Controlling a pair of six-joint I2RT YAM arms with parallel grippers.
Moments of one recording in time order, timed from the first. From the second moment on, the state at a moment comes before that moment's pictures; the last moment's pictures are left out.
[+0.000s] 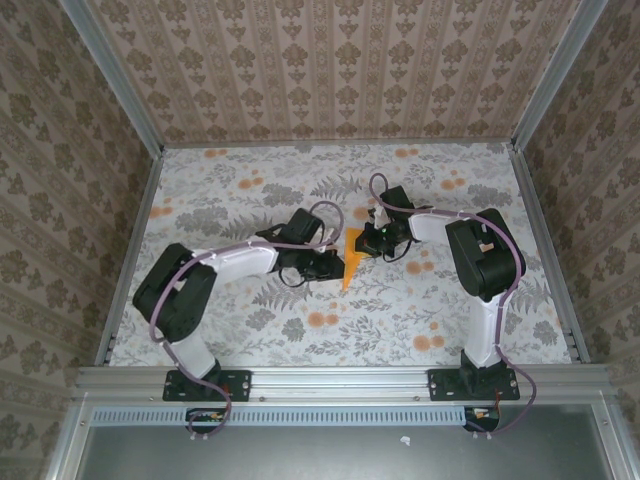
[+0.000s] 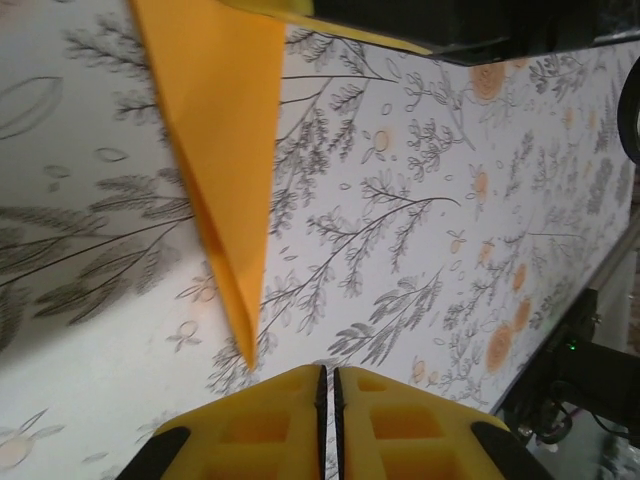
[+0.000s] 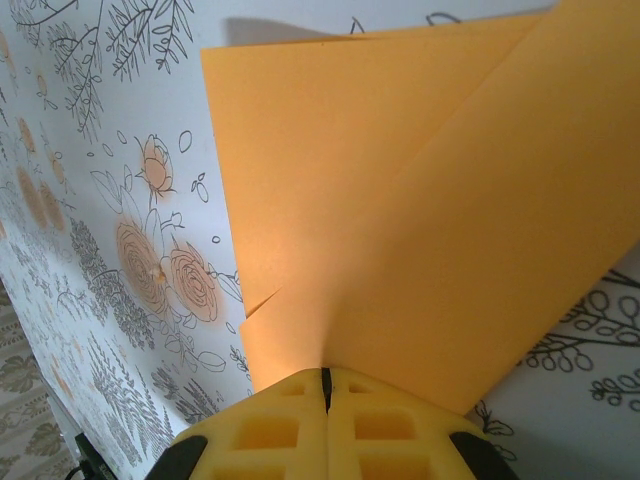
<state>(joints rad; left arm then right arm) -0.75 1.73 0.99 -0.26 0.58 -0.64 0.32 1.99 1.15 -0.31 -0.59 0.60</state>
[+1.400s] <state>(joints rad) -0.77 1.92 0.98 -0.07 0.66 -0.67 0.32 2.00 1.18 -0.37 -0.58 0.58</state>
